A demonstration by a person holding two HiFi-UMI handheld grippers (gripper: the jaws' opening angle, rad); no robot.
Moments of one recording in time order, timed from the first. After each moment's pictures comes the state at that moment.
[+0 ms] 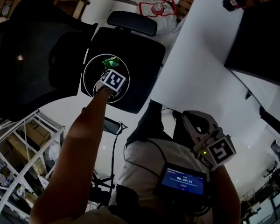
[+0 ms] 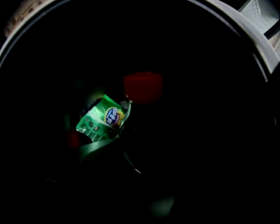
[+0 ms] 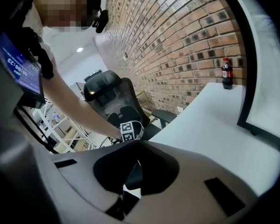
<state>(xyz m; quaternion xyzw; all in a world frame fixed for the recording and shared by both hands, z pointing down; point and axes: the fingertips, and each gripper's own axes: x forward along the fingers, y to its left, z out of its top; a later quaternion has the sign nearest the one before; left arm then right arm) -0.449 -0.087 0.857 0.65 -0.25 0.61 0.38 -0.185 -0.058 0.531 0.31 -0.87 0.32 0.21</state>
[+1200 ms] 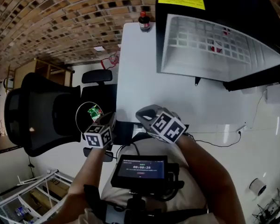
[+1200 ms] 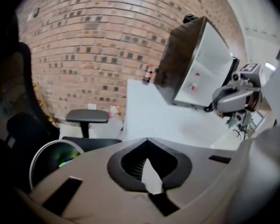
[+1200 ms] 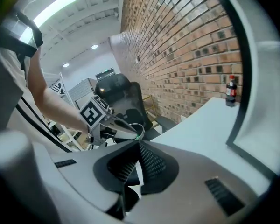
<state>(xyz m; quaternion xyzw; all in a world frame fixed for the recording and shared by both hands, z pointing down) -0.264 -0.088 0.594 0.83 -0.36 0.31 0.30 -0.161 -0.044 0.512 0.27 -0.90 0.26 0.22</state>
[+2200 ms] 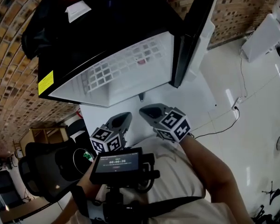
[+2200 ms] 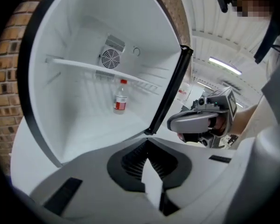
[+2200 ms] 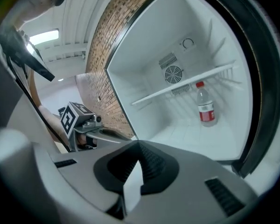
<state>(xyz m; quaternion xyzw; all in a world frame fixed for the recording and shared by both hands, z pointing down) 0.116 -0.034 0.480 0.94 -0.07 0.27 0.20 0.147 -0.012 0.459 0.52 -0.81 0.28 0.02</state>
